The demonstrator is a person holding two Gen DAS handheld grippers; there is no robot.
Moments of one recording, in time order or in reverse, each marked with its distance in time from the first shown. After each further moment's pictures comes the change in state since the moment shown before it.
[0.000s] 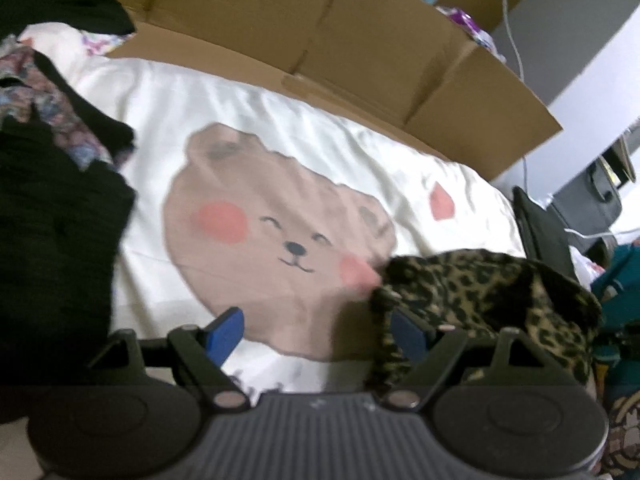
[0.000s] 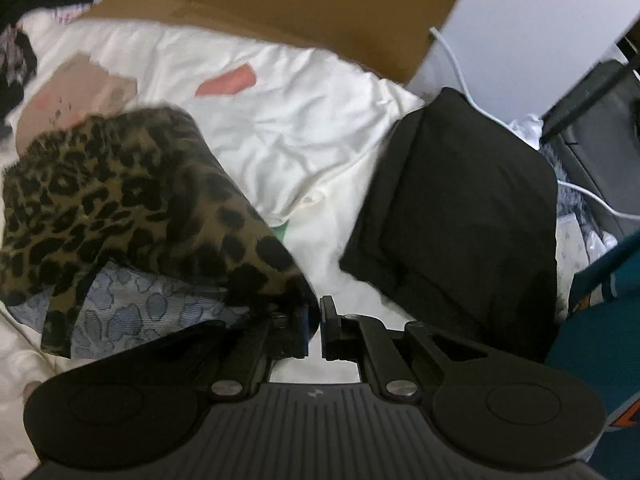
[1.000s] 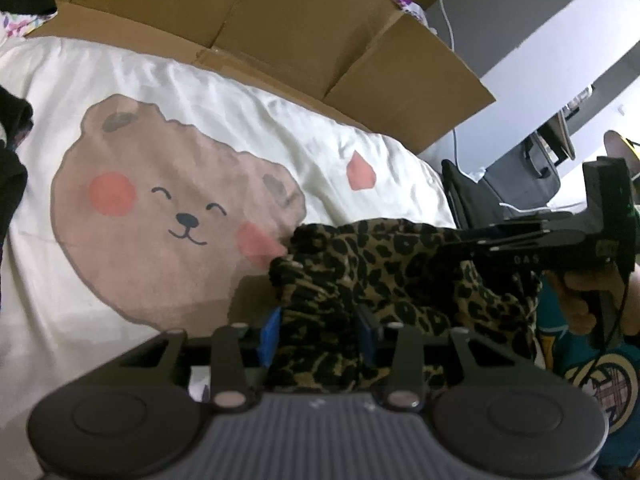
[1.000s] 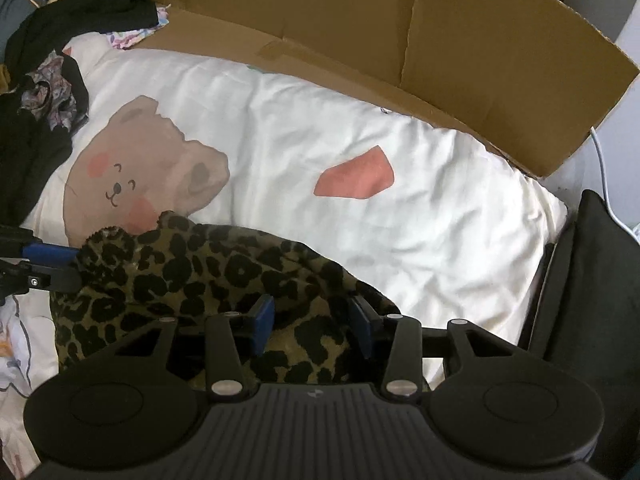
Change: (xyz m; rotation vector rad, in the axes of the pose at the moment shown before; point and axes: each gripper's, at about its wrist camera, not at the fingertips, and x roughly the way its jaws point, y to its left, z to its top) left arm 0.020 -0.025 -0.014 0.051 0.042 -0.208; right arm 0.063 0.089 0.109 -0.087 -0.053 0.205
